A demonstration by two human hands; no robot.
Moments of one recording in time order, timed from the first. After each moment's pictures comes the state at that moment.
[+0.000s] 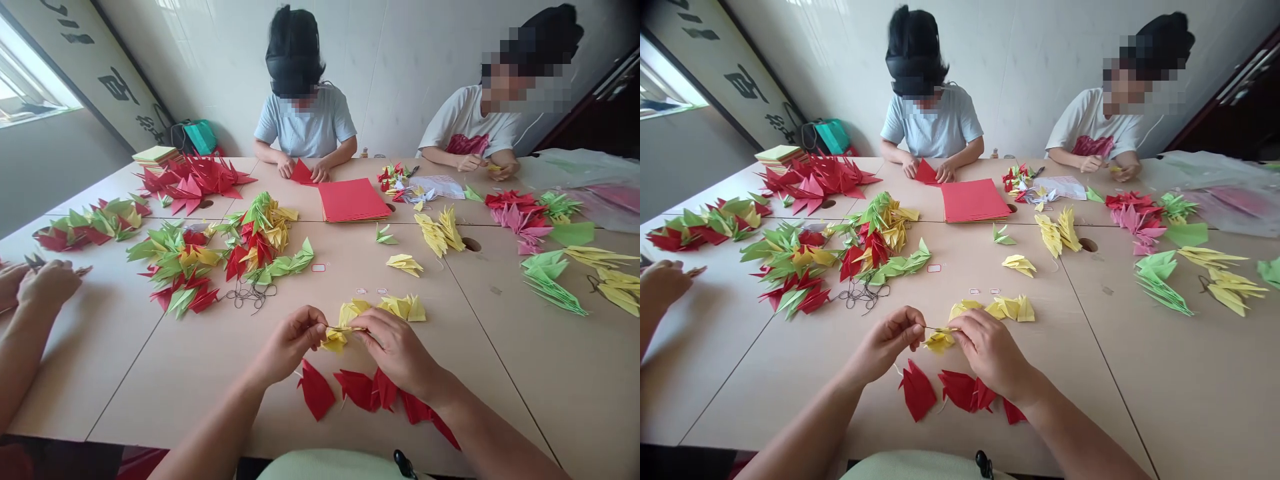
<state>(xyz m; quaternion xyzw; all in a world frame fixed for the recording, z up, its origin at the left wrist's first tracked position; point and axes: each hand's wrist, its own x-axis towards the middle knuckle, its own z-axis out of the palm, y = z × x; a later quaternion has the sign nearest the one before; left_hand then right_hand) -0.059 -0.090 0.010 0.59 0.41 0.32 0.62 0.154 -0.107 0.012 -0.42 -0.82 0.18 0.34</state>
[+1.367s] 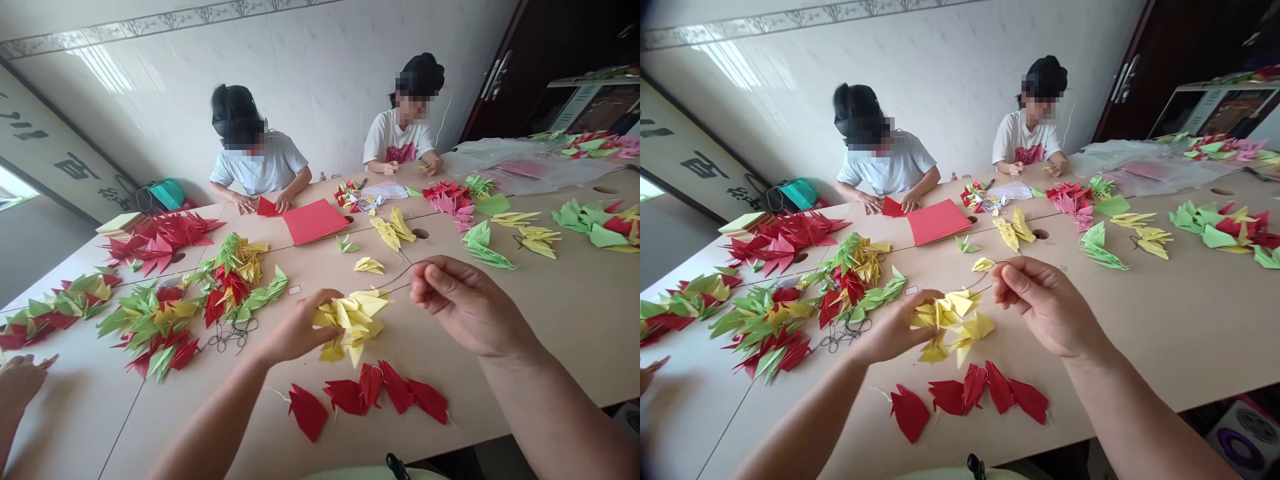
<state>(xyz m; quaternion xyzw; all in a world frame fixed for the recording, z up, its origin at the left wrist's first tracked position) -0.008 -0.044 0.065 0.82 0.32 0.20 0.44 0.236 -0.125 0.100 -0.44 -0.43 0.49 0.62</state>
